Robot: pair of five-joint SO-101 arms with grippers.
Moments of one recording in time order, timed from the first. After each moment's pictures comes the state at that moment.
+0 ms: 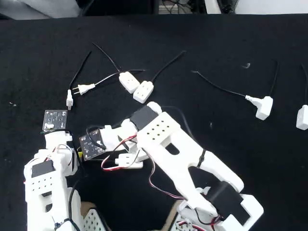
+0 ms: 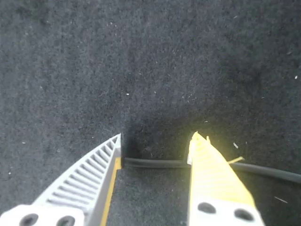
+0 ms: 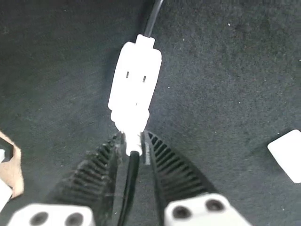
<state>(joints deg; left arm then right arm) -24.4 -62.9 86.1 46.3 -19.8 -42.0 -11.3 26.7 79.9 67.6</state>
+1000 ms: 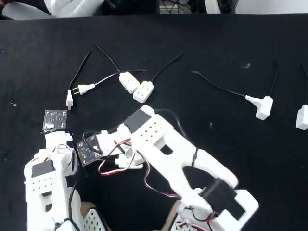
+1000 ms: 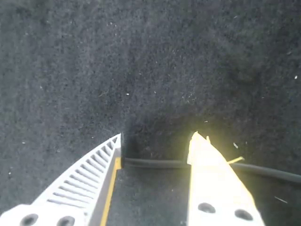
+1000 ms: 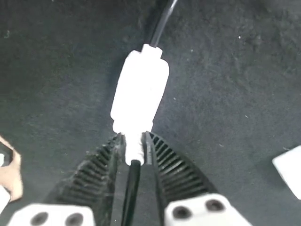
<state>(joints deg) -24.4 -62.9 86.1 46.3 -19.8 -44.0 -7.3 28.0 77.8 67.6</state>
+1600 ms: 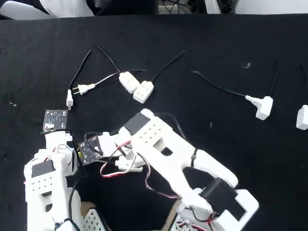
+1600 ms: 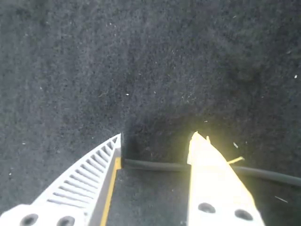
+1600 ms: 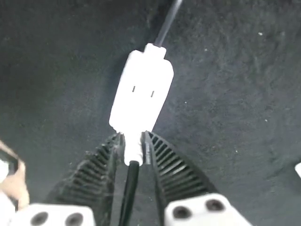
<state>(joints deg) -24.4 -62.9 86.1 46.3 -20.1 -44.3 -8.2 33.2 72.2 63.4</state>
